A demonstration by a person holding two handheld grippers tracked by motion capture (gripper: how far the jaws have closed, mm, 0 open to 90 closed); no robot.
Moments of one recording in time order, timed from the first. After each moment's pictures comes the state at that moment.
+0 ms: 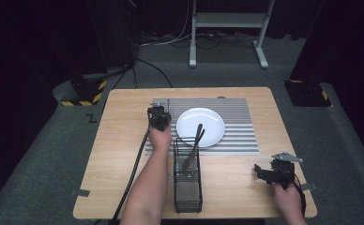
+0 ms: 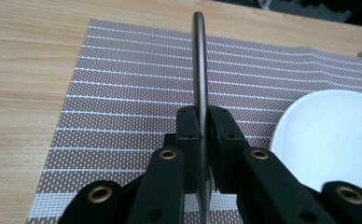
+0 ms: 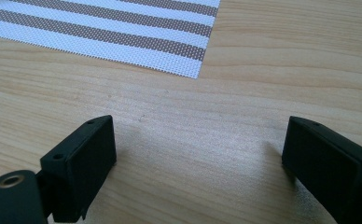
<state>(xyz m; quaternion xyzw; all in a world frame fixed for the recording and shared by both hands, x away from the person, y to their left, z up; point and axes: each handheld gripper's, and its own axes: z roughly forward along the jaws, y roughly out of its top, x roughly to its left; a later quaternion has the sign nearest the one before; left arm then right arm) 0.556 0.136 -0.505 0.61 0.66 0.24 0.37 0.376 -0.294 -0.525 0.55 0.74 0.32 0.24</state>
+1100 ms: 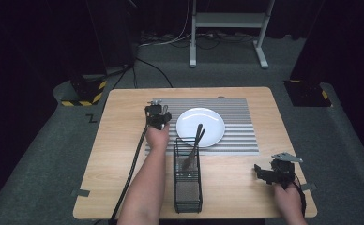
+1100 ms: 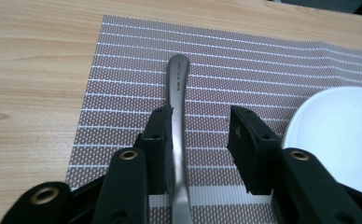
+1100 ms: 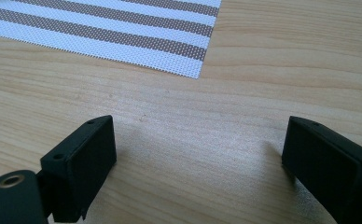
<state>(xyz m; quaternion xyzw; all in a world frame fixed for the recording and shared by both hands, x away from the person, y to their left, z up) 0.554 0.146 -0.495 0.62 0.66 0.23 0.35 0.376 -0.294 -0.525 0.54 0.74 0.32 0.24</state>
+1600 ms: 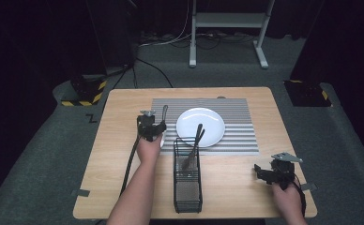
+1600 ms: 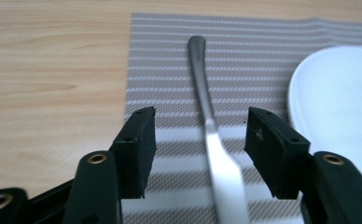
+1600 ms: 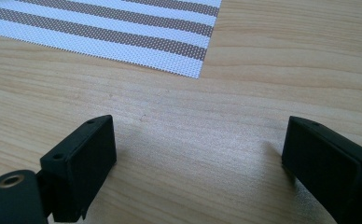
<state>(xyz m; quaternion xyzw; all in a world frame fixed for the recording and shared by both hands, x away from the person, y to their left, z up) 0.493 0.172 -0.495 0.64 0.63 0.27 0.35 0.376 -0.294 -0.525 0.54 0.74 0.32 0.24</state>
